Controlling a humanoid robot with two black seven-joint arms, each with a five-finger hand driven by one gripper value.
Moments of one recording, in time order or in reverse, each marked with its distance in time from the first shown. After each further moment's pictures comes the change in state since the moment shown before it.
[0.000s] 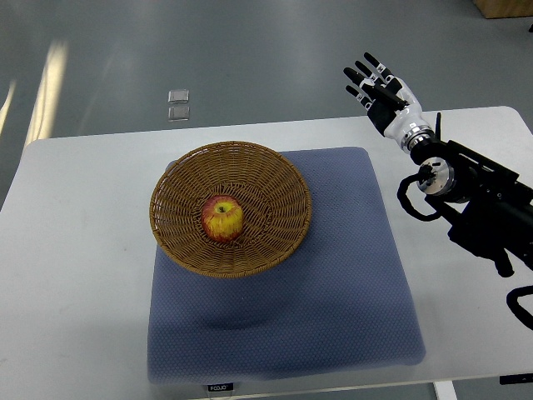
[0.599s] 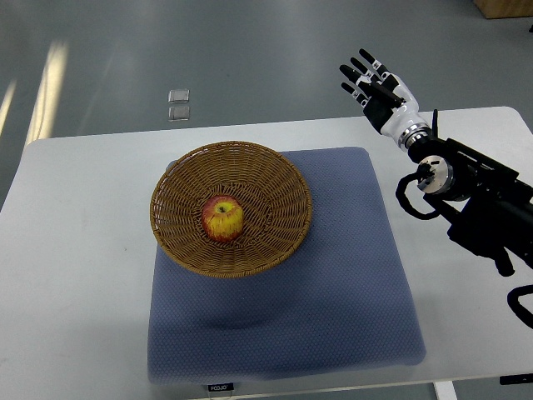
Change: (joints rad) left arm 0.000 0.000 0.000 0.000 0.000 0.000 0.000; right arm 0.000 -0.001 -0.003 0.020 0.000 0.009 -0.002
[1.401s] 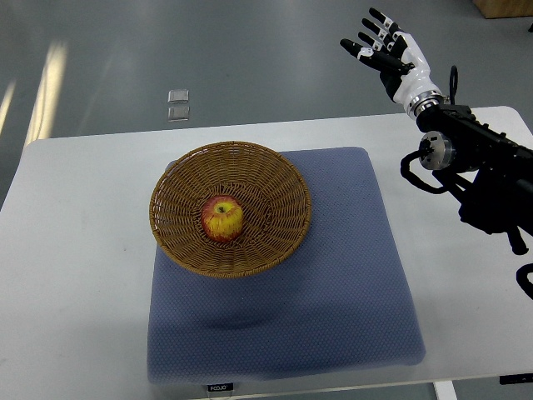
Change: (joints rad) left arm 0.000 0.000 0.000 0.000 0.000 0.000 0.000; right arm 0.087 -0.042 -0.031 0.026 -0.140 -0.197 0.043
